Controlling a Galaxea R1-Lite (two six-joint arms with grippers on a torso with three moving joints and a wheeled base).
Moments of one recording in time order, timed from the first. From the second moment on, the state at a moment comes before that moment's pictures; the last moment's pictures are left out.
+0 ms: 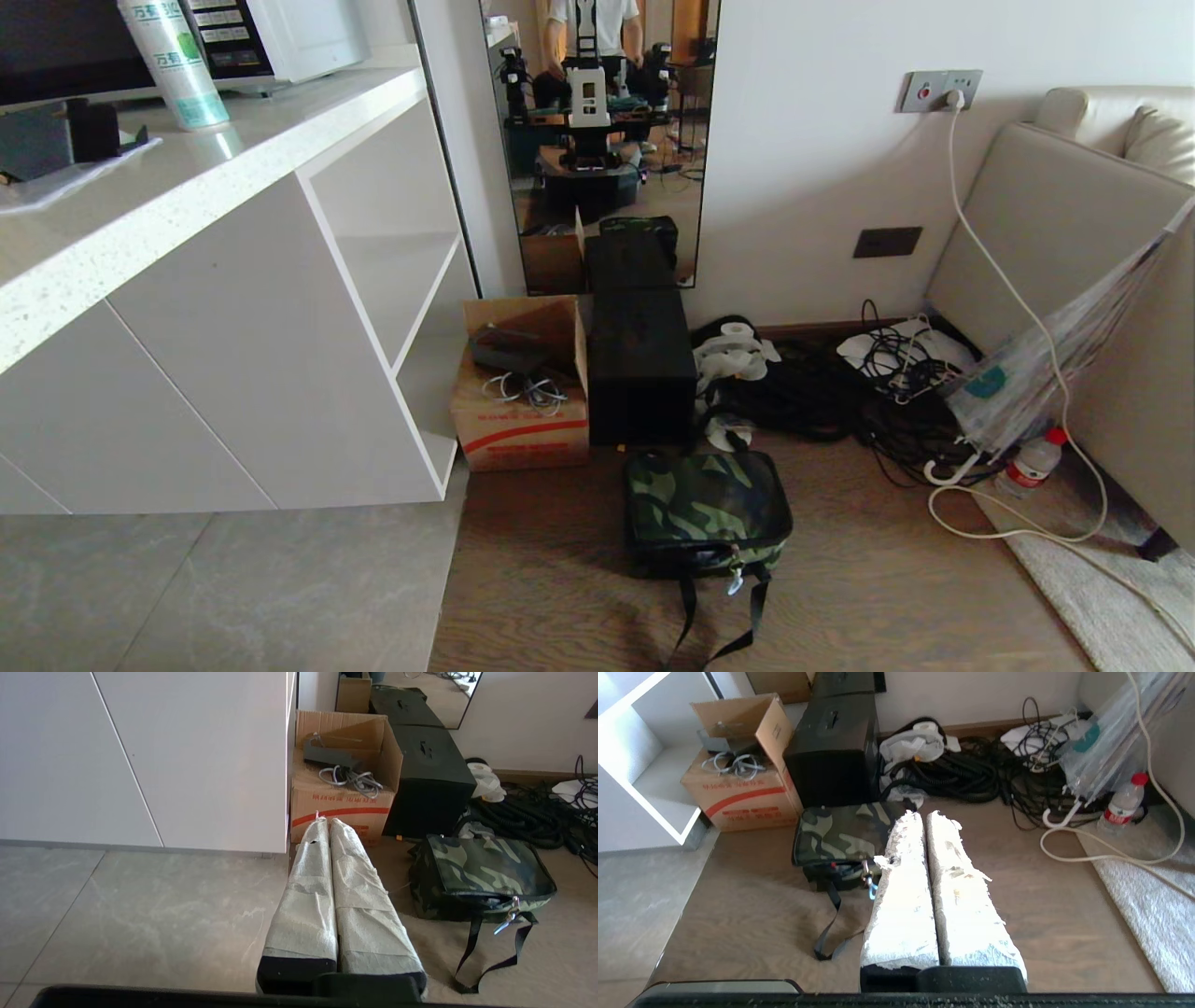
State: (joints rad) left arm 0.00 0.00 0.00 -0.02 0.02 -0.04; right arm 0.00 0.00 0.00 0.00 0.00 0.05
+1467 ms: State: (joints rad) left arm 0.00 0.00 0.00 -0.02 0.02 -0.04; right arm 0.00 0.00 0.00 0.00 0.00 0.05
